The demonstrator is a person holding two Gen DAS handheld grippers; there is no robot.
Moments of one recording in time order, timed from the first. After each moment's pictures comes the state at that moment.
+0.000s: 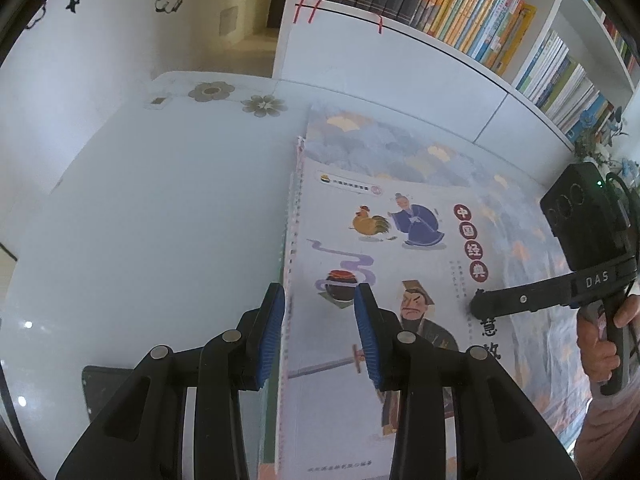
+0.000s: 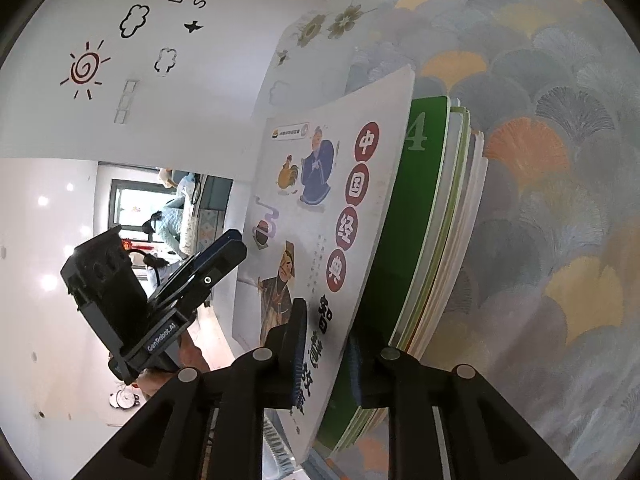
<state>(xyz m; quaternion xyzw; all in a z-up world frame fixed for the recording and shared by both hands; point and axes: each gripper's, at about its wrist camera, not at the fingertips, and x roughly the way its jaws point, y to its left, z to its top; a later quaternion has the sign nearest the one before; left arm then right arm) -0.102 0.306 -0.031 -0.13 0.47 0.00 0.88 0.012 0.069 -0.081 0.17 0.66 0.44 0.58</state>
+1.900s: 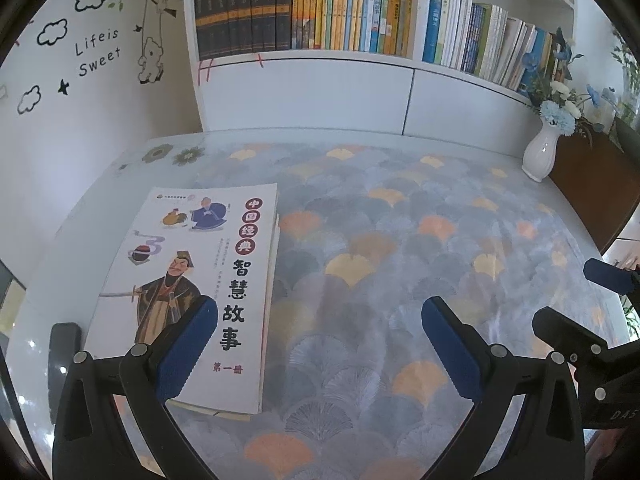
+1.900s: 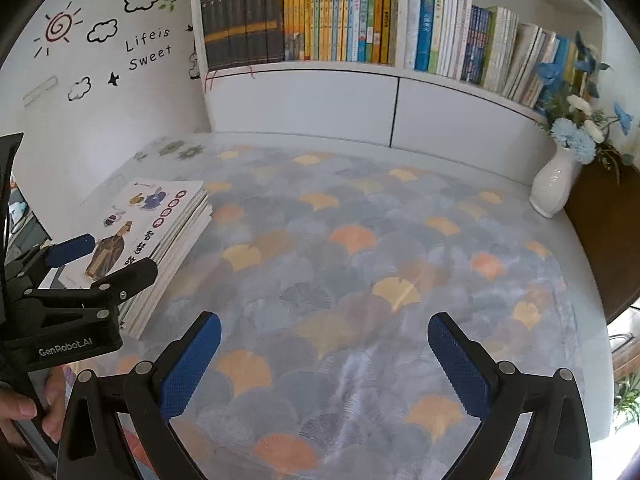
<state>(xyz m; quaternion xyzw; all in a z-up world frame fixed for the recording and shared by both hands) -0.149 0.079 -0.003 -0.03 0.40 0.03 0.92 -0.137 -0.117 0.012 -0.07 0.42 0.16 0.89</state>
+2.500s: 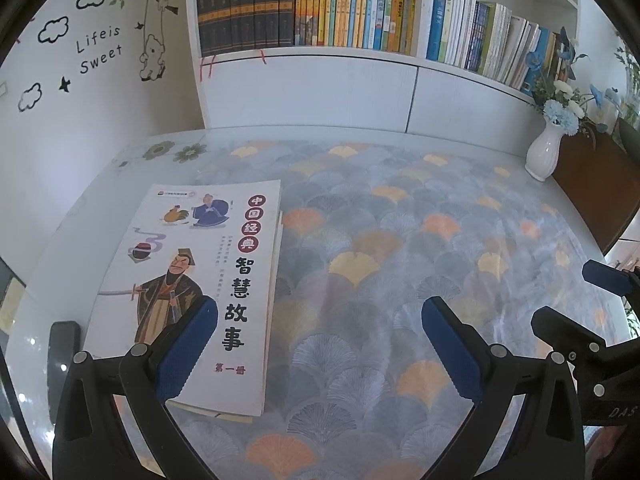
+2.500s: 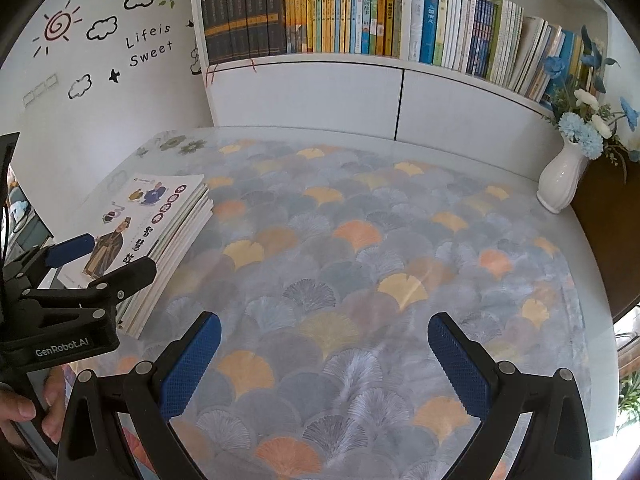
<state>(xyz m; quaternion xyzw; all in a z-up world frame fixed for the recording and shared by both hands) -0.147 0.083 -0.006 -0.03 0.40 0.04 0.91 -0.128 -0.117 0.008 -0.07 0.42 0.17 0.89</state>
